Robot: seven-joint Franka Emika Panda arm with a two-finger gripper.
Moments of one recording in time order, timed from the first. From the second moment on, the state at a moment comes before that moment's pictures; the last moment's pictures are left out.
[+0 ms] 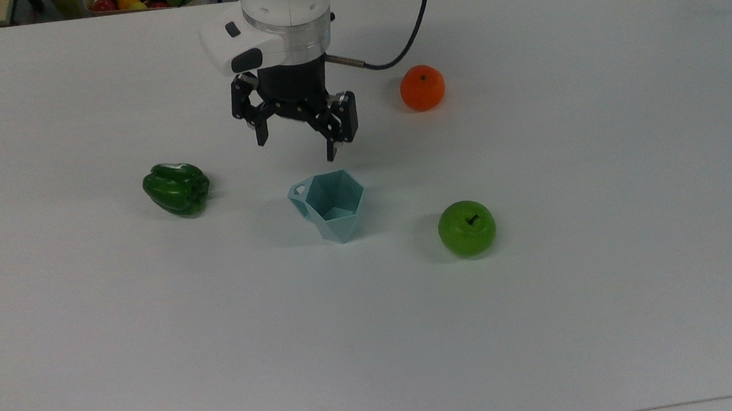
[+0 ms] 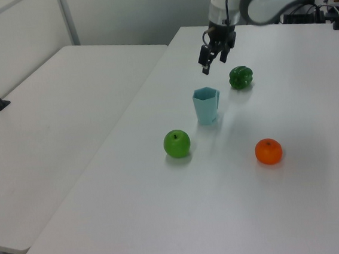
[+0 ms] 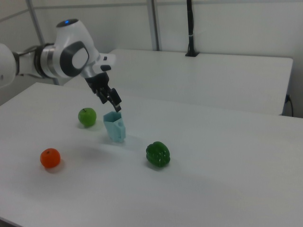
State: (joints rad) arm 0.10 0.26 0.01 -1.67 -0.11 2.14 0.43
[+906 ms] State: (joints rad) arm 0.02 0.12 -0.08 -1.61 -0.01 1.85 0.02
